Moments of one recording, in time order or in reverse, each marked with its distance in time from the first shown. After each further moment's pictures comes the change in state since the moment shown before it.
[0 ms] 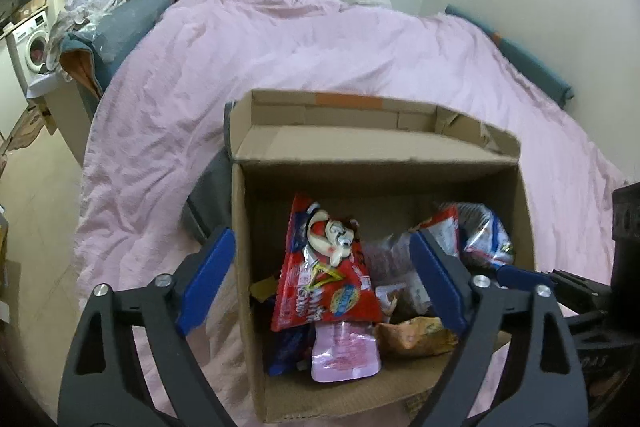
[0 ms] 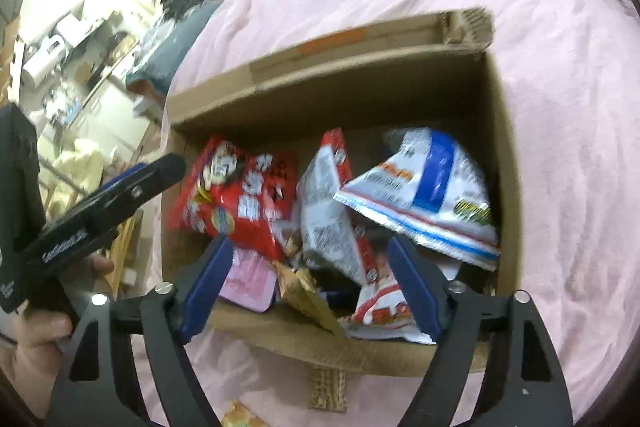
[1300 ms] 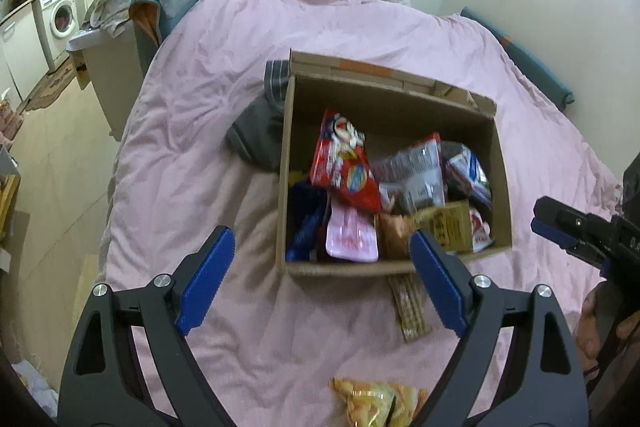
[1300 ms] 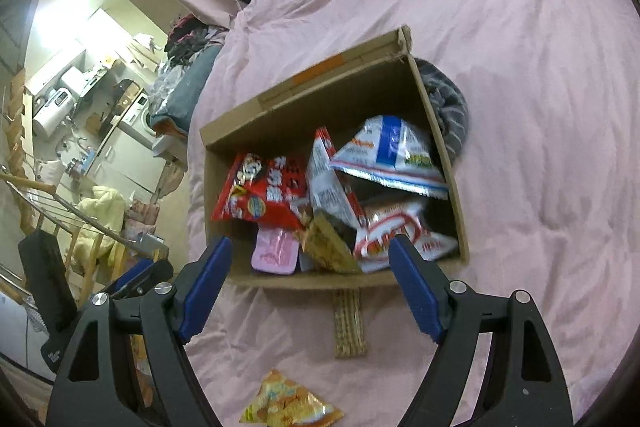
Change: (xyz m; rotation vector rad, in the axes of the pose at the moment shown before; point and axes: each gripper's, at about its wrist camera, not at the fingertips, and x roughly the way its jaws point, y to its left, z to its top) left arm -0.086 0.006 -0.081 -0.088 0.045 0.044; right arm -0.075 -0.009 -0.046 0.134 -0.092 0.063
